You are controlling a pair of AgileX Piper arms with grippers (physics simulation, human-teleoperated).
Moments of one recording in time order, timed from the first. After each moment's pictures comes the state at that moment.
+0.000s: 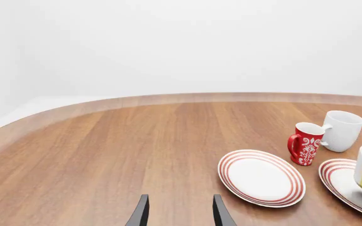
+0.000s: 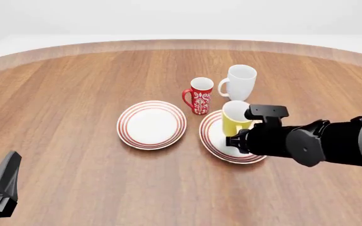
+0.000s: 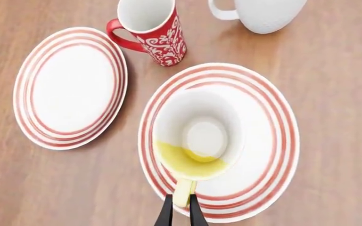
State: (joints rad) left arm 0.00 0.00 0.00 0.00 0.00; right arm 0.42 1.54 -0.65 0.01 0.31
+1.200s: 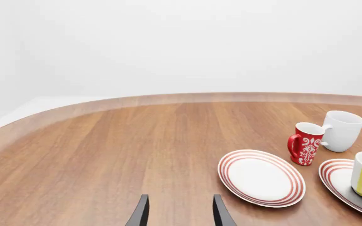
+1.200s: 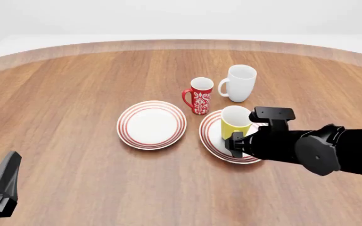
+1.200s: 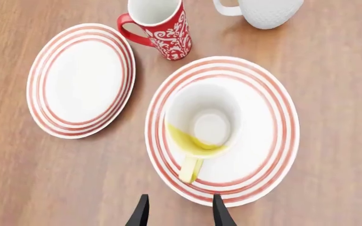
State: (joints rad) left arm 0.00 0.00 0.00 0.00 0.00; right arm 0.44 1.45 -0.60 0.03 0.33
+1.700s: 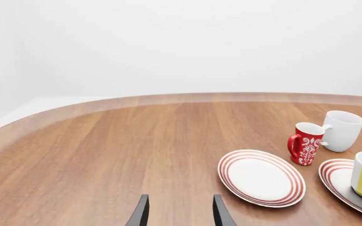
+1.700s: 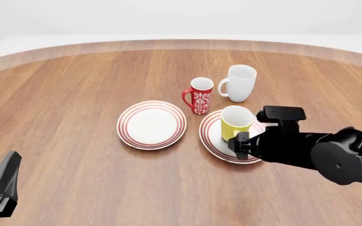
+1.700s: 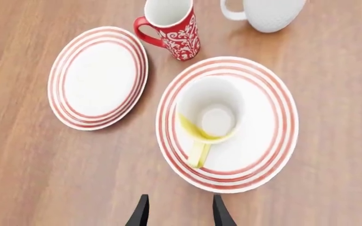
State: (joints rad) left arm 0.00 0.00 0.00 0.00 0.00; right arm 0.46 1.32 -0.56 0.08 0.34
